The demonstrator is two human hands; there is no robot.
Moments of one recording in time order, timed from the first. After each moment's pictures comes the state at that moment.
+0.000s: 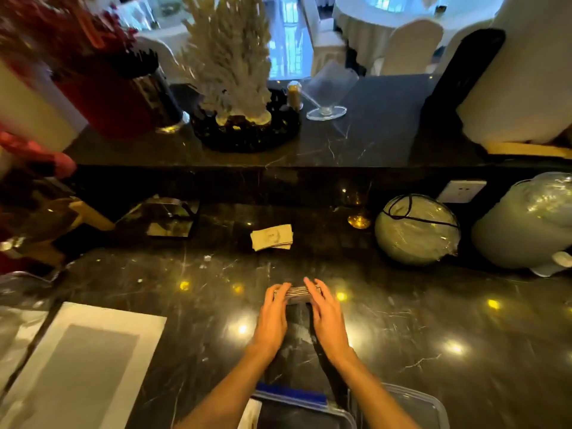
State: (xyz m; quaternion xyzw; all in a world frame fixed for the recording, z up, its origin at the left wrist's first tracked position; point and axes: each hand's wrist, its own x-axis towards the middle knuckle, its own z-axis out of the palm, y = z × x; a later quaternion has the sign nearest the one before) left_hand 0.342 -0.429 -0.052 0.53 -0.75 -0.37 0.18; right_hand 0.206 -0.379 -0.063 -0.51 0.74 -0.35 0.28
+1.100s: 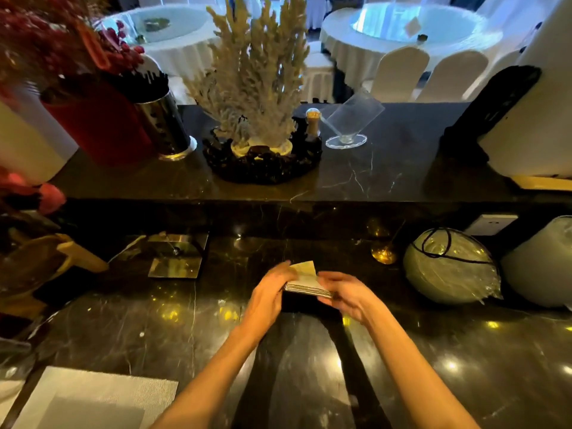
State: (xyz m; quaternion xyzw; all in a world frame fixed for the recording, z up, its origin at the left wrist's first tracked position) left_hand 0.380 -0.599 -0.015 0.34 -0.83 -0.33 0.30; right_hand 0.179 -0.541 0.005 -0.10 0.61 -0.44 0.65
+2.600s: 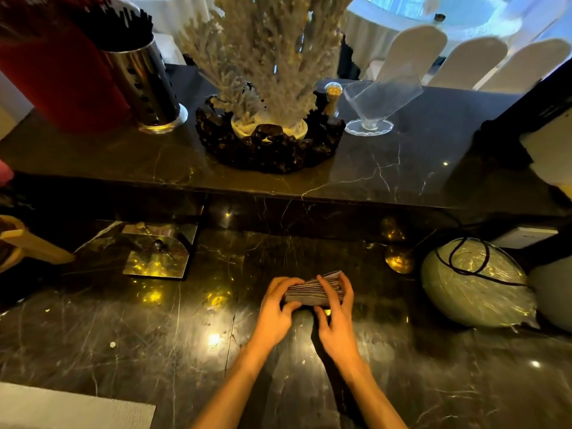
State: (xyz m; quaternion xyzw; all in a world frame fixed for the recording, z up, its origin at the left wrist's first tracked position) left_hand 0.360 -0.612 -0.073 0.44 -0.70 -0.48 0.28; right_hand 0.224 -0.532 -0.100 -0.48 0.74 -0.41 0.25
